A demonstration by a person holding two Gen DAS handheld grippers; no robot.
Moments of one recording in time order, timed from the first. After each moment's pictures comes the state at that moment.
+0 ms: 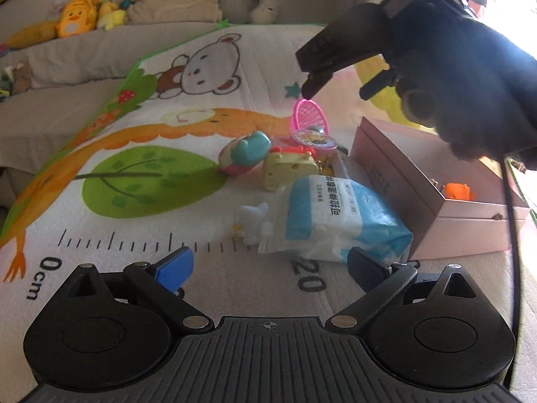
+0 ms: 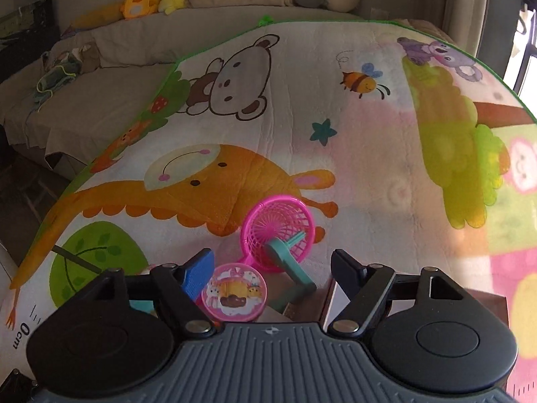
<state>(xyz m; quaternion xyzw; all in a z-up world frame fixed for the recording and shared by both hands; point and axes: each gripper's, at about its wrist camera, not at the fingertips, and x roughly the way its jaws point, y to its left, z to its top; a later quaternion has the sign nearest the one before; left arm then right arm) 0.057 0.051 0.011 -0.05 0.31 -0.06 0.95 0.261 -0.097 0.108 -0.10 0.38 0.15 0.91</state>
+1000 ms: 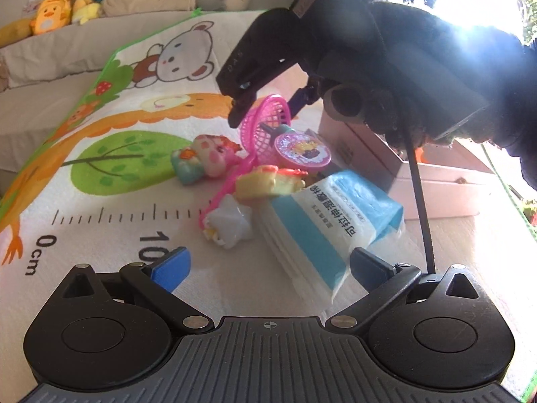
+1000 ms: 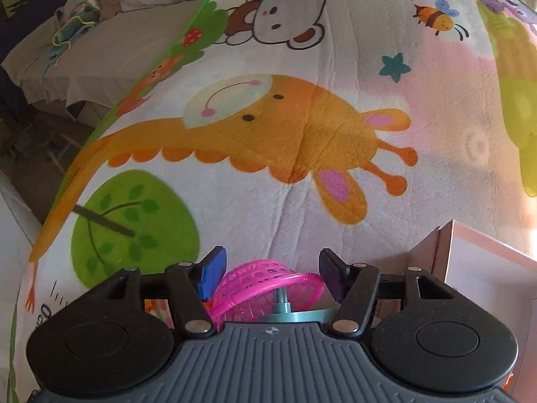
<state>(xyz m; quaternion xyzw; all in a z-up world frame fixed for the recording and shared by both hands) 0.028 0.043 0.012 -0.03 0.33 -0.11 0.94 0.263 -0.056 0.073 -0.09 0.49 0.21 0.84</state>
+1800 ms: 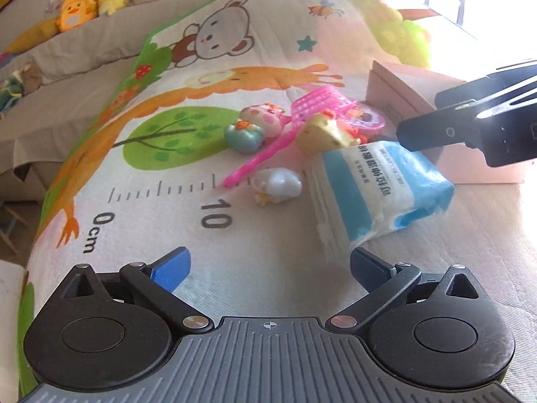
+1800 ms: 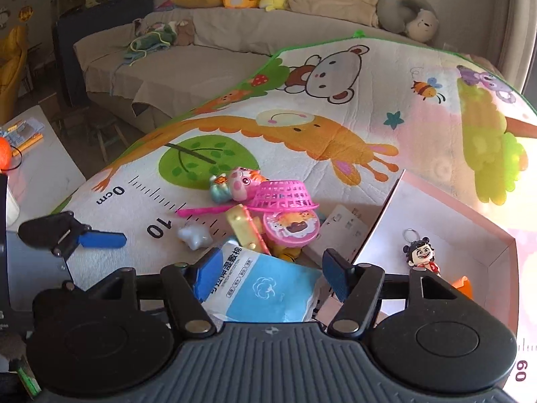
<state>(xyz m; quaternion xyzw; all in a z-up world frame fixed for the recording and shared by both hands) 0.026 0.058 0.013 0.02 0.39 -0.02 0.92 0.078 -0.125 0.100 -0.16 0.34 0.28 0.88</state>
